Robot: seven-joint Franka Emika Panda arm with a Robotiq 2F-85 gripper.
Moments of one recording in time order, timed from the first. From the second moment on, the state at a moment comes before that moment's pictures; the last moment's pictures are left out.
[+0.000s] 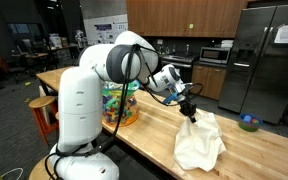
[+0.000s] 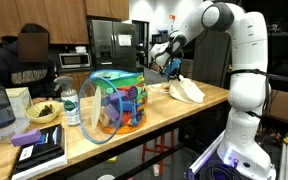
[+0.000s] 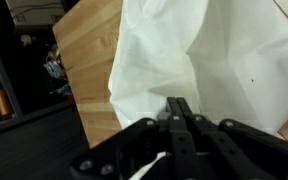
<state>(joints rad) -0.04 0.23 -0.15 -1.93 -0.69 1.81 0.68</state>
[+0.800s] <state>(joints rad) -0.12 0.22 -0.21 -1.97 -0.59 1.72 0.78</state>
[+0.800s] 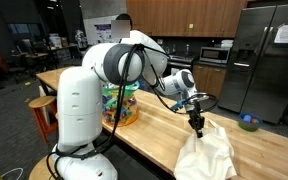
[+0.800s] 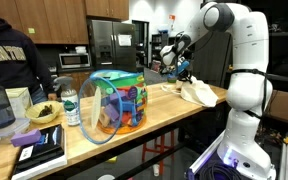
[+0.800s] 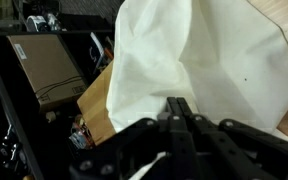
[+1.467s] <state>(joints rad) -0.03 0.16 -0.09 -1.97 -0.55 1.78 0.74</state>
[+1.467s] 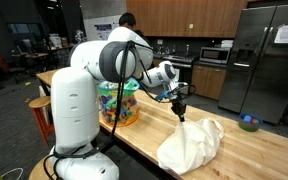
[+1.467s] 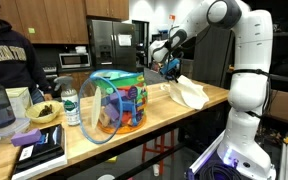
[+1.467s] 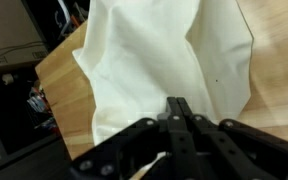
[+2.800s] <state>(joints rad) 0.01 0.31 -0.09 -1.69 -0.52 1.92 0.54</state>
